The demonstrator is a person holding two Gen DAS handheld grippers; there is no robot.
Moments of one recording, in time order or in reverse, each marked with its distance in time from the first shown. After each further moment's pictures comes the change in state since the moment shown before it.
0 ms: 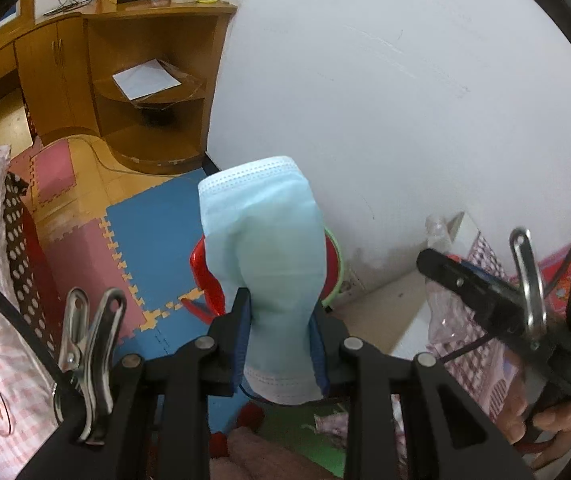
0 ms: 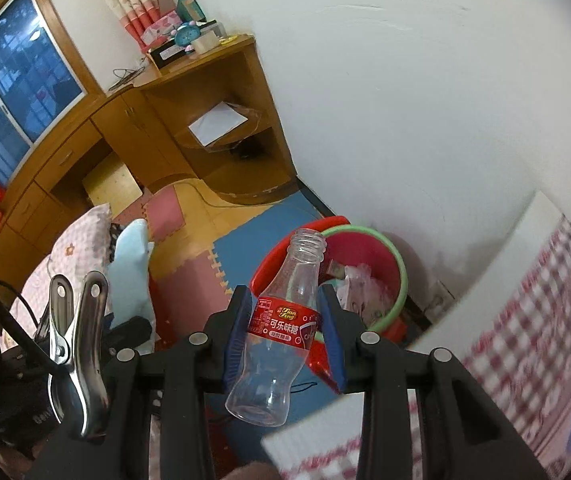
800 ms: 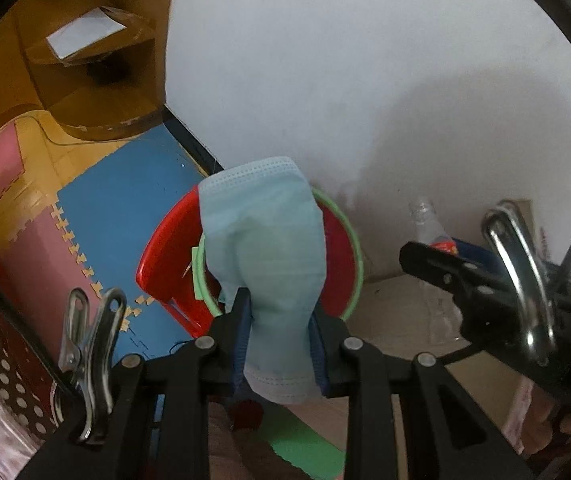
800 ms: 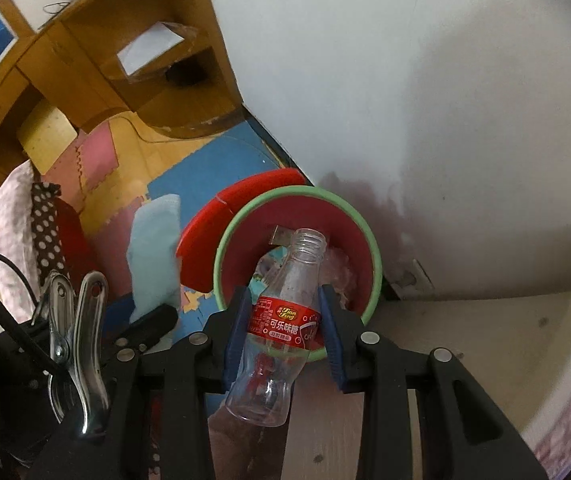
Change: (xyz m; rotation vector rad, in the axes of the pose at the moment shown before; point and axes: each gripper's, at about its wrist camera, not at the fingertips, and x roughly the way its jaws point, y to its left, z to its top) left arm 0.206 -0.001 0.057 0.072 0.238 -0.080; right arm 0.184 -0.042 0.061 0.012 0.319 -0.187
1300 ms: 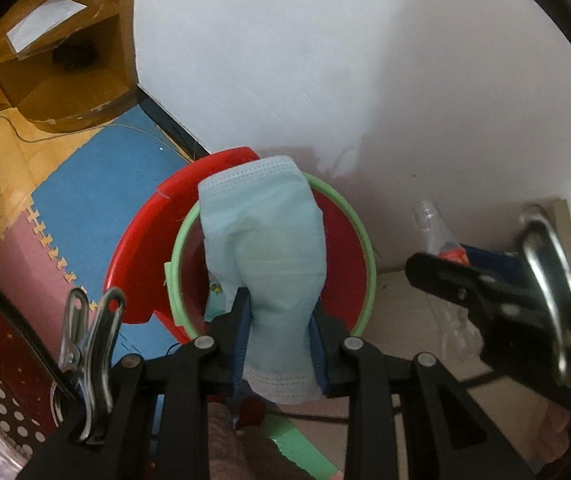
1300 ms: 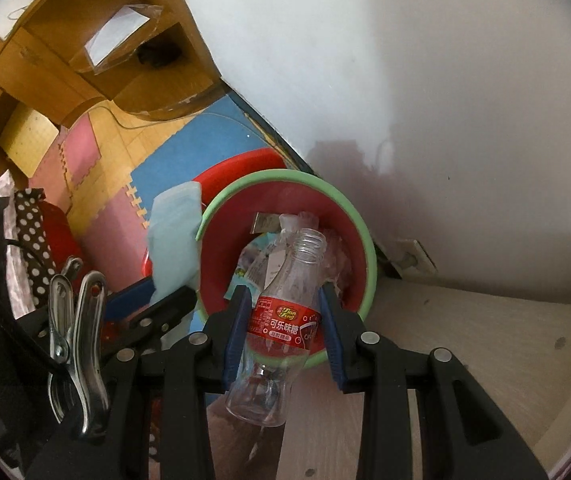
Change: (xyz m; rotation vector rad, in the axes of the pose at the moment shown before) left arm 0.078 -0.009 0.034 0.045 0.112 -0.027; right arm 0.048 -0.033 0.028 0.070 0.124 0.004
